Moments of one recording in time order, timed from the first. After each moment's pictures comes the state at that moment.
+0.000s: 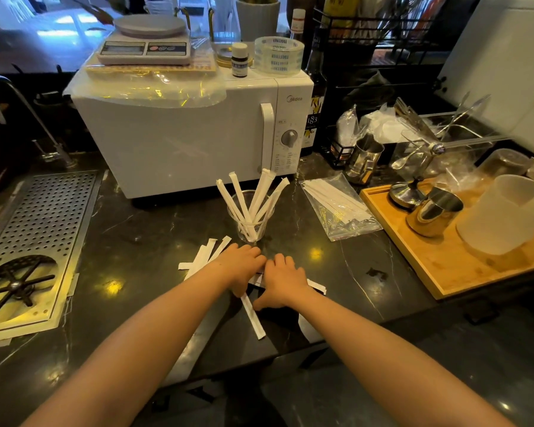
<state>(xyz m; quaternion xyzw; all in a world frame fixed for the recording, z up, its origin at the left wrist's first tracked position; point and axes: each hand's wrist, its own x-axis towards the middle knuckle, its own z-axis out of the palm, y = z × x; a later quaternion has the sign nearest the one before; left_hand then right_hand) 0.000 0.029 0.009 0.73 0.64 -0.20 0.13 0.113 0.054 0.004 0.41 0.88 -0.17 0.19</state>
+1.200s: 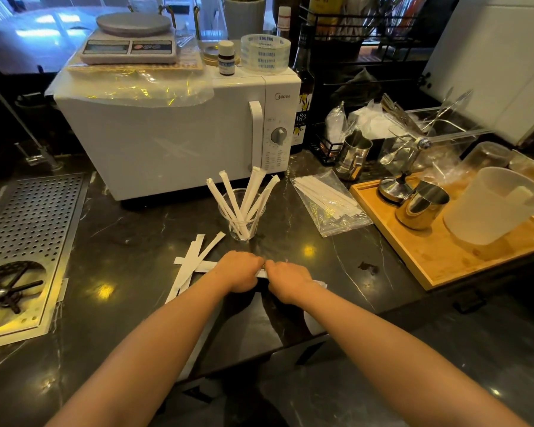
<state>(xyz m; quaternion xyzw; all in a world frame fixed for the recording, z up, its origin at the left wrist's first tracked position) 0.015 0.029 -0.003 0.70 0.69 -0.10 0.16 0.132 0.058 0.011 0.38 0.89 -0.14 0.19</state>
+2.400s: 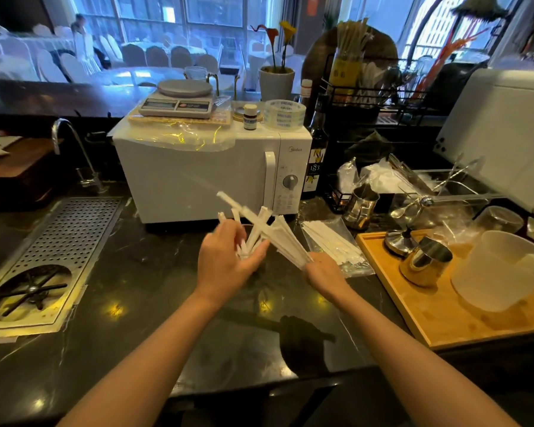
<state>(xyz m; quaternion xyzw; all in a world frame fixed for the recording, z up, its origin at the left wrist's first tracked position) 0.049 -0.010 0.102 0.48 0.71 0.50 -0.08 0.175 0.112 0.080 0.45 0.80 -0.40 -0.09</state>
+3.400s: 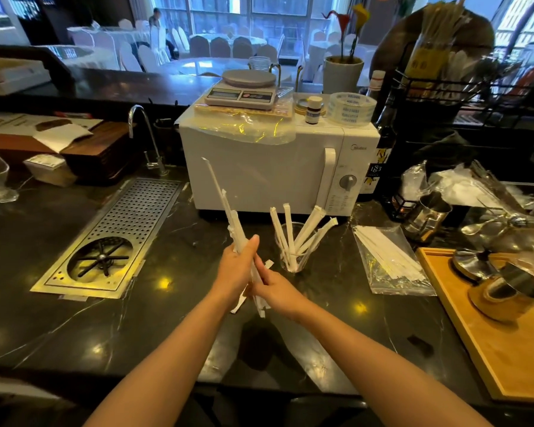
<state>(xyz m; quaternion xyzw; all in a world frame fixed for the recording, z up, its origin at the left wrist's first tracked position) 0.015 -0.030 0.078 0.12 0.70 0.65 0.27 0.079 0.036 0.045 0.21 0.79 -0.58 0.03</state>
